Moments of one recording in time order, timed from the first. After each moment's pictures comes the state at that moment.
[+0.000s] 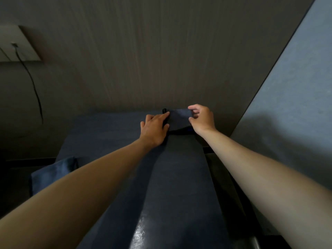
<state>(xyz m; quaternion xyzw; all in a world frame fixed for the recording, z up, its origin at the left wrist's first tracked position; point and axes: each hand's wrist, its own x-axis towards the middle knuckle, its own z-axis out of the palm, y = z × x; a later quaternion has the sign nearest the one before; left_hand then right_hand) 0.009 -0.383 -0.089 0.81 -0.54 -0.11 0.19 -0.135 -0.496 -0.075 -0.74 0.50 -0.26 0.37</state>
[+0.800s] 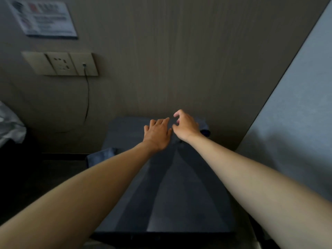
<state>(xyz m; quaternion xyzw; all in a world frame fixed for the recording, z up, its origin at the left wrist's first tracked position) 0.013 -0.276 -0.011 0.84 -0.52 -0.08 0.15 -0.081 -0.364 0.009 -0.86 0.43 -0.15 0.25</state>
